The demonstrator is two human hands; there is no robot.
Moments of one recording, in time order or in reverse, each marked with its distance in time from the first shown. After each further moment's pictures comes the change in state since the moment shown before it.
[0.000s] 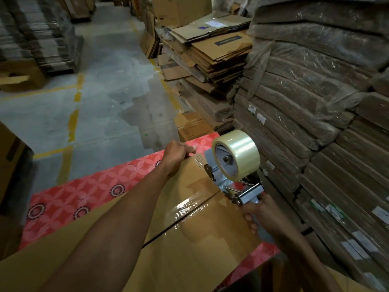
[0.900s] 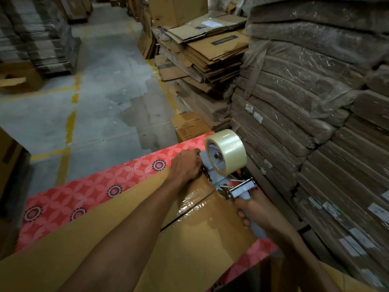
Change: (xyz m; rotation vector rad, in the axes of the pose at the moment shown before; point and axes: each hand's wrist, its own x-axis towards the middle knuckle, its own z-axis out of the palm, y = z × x) left_hand -0.034 -0.007 0.037 0.850 -0.025 0.410; right_hand 0.003 -0.011 0.003 -0.123 0.004 0.073
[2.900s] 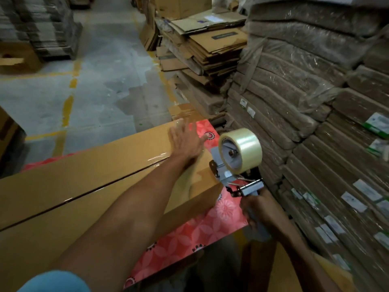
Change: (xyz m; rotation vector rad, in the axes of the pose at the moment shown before) left_hand -0.022 0.033 0.027 0.067 0.063 -0.068; right_hand -0.077 0.053 -0.020 0.035 0.135 0.077
